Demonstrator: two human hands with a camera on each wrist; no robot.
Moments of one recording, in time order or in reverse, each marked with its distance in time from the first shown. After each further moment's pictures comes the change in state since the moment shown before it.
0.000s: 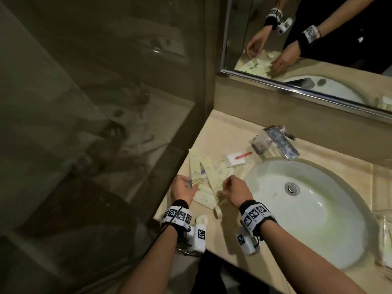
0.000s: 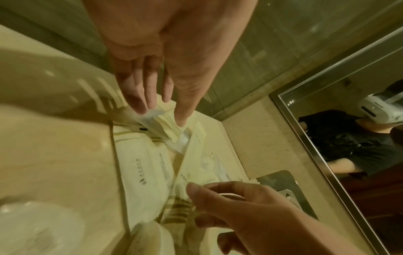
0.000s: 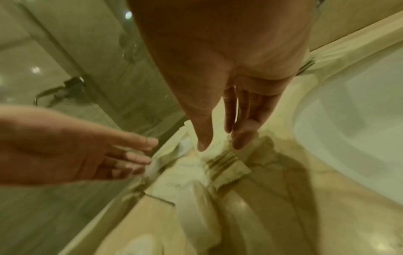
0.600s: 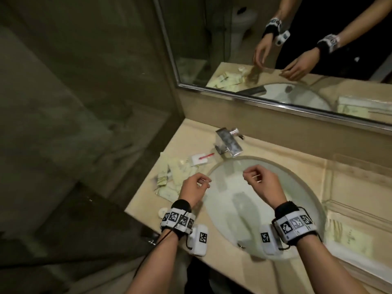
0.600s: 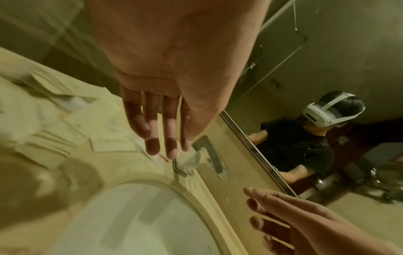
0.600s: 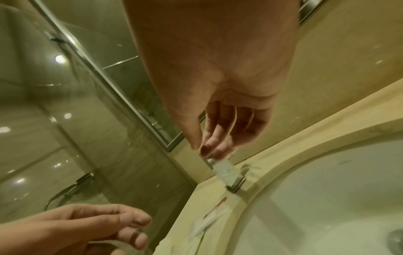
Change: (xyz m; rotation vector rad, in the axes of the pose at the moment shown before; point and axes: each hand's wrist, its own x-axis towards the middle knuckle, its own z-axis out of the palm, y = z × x) left_hand -0.135 0.099 0.117 0.059 -0.182 0.345; right_hand -0.076 0.152 -0.188 0.433 0.253 -0.235
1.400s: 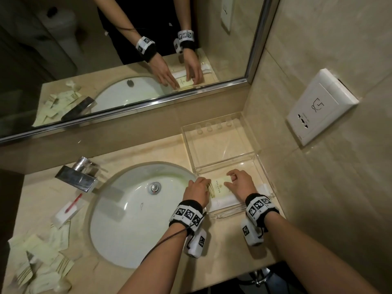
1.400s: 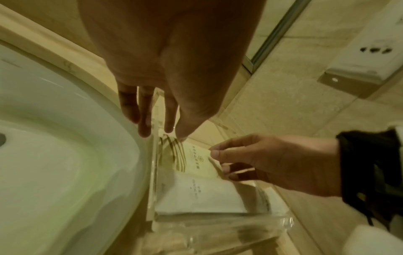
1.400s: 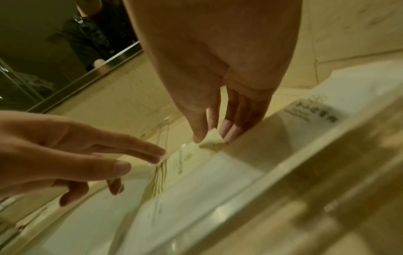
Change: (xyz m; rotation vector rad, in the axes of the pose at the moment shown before) left_hand -0.036 0.114 0.345 0.765 -0.675 0.611; right_hand -0.122 0.228 -0.206 -0.208 0.391 0.573
